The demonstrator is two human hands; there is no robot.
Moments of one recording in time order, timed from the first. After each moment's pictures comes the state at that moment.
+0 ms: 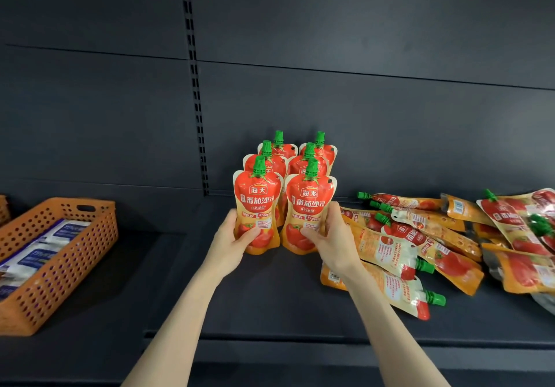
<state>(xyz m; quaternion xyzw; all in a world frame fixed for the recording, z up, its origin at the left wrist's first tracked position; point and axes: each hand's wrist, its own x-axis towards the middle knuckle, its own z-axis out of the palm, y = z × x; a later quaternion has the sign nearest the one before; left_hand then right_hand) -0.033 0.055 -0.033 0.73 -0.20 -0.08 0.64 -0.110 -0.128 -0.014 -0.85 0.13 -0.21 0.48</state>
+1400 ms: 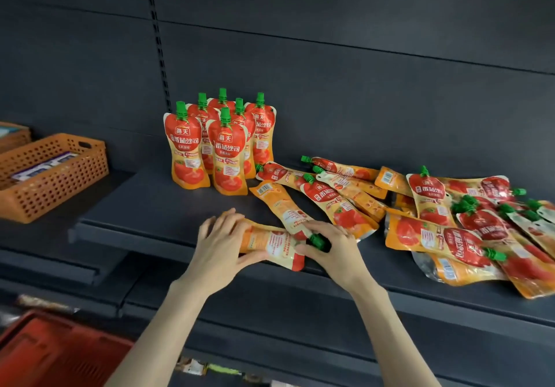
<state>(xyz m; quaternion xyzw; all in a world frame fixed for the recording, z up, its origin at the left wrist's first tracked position) -0.226 -0.063 -0.058 0.95 -0.26 0.16 0.11 -0.276 -0.291 -0.043 -0.94 0.01 -0.12 0.33</state>
